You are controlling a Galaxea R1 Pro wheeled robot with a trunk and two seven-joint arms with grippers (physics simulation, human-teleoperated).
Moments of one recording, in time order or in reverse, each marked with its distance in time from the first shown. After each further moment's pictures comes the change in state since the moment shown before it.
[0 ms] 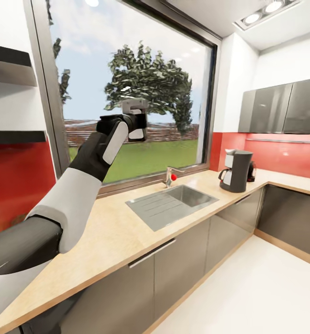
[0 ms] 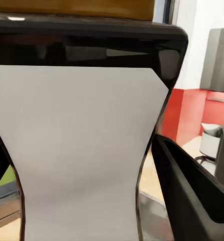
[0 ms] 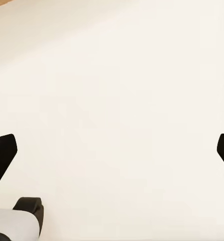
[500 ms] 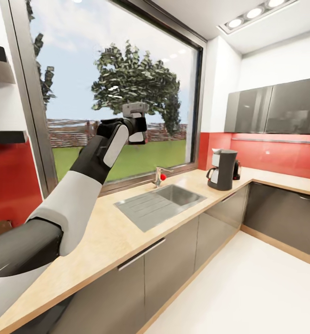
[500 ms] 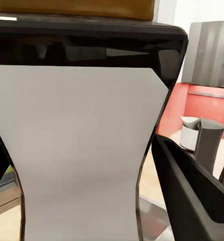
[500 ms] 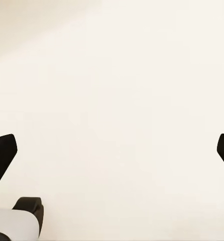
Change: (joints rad) left arm 0.019 0.000 0.000 0.000 -0.001 0.001 0.001; right arm 0.000 0.000 0.003 0.000 0.001 0.001 0.000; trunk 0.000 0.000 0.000
